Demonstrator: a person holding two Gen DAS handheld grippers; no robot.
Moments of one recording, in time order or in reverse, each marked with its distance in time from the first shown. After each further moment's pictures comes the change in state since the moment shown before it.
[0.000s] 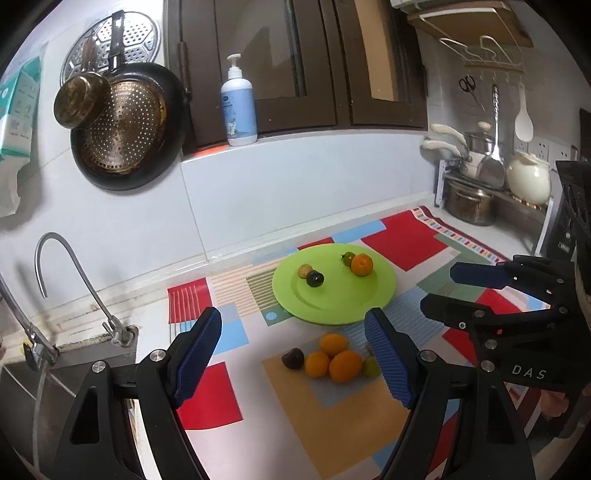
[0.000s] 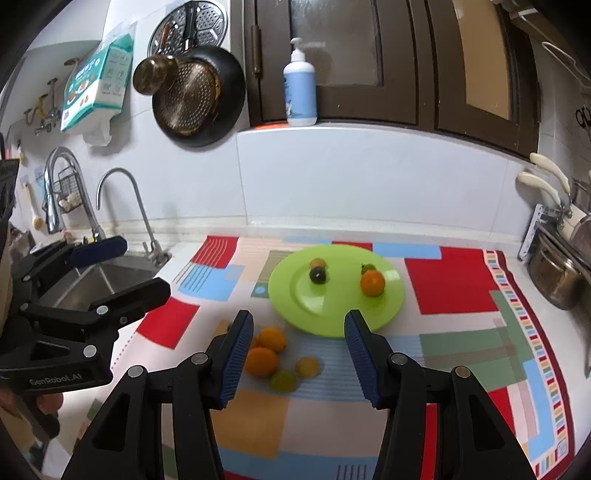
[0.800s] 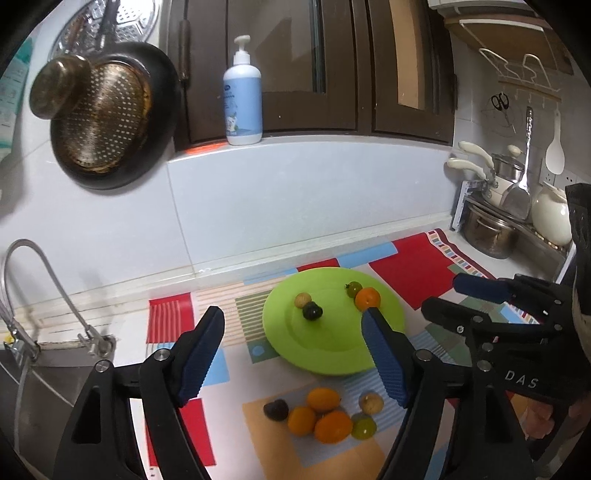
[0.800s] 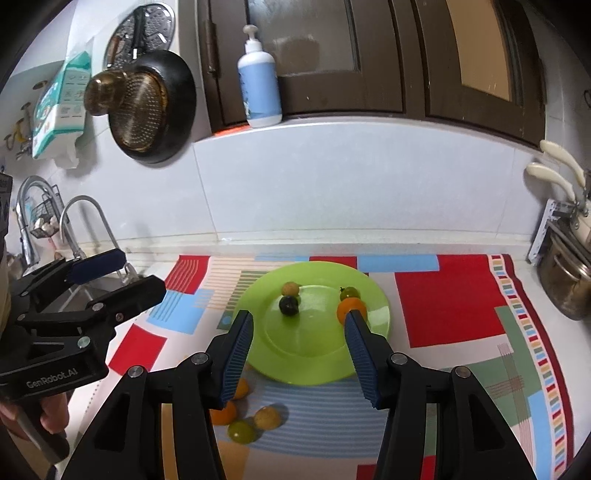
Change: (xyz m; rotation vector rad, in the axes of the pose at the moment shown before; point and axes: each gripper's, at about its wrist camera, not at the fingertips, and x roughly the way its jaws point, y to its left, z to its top) left arm 0.058 -0.003 0.048 -0.108 0.018 0.011; right arm 0.045 -0.055 0.046 0.044 -0.002 0.003
